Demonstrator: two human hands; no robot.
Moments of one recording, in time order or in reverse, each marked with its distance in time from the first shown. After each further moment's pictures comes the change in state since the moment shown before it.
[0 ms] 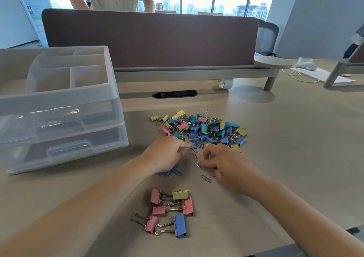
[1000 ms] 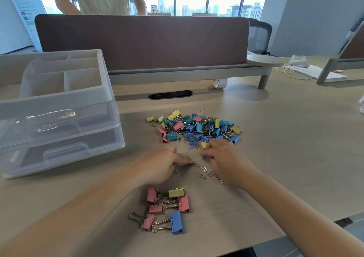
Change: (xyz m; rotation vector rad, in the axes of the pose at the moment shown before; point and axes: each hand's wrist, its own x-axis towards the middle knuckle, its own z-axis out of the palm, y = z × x) left_hand -0.016 -0.001 0.009 0.092 -0.086 0.124; right_hand 0.001 0.007 0.003 0.056 0.106 0.137
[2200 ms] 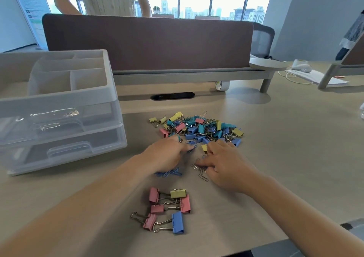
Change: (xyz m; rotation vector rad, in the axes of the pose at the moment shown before) left_hand 0.027 -0.002 -0.007 0.089 -0.008 -0.109; right_hand -0.006 -0.012 -0.010 -0.135 -0.085 -0.081
